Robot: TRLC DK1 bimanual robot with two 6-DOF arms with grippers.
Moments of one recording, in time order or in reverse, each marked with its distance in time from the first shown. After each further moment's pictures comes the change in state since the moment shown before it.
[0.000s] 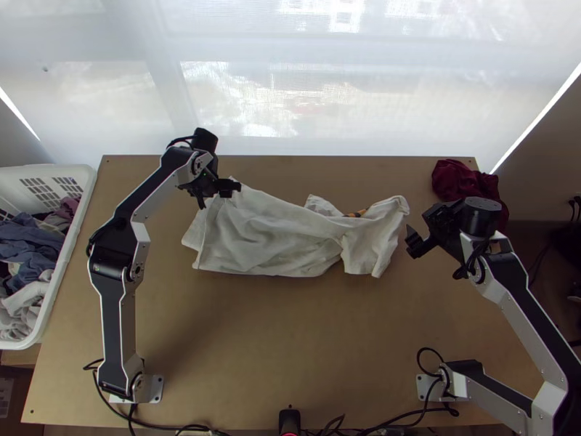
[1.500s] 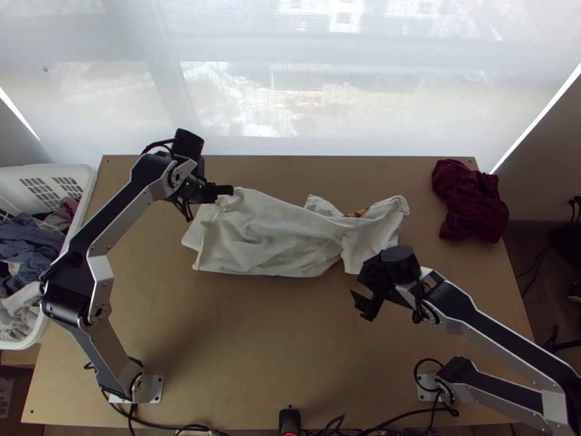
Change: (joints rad) left arm -0.034 -0.359 -0.280 0.008 0.003 -0.098; right arm 0.542 -0.025 -0.212 -0.066 0.030 0.097
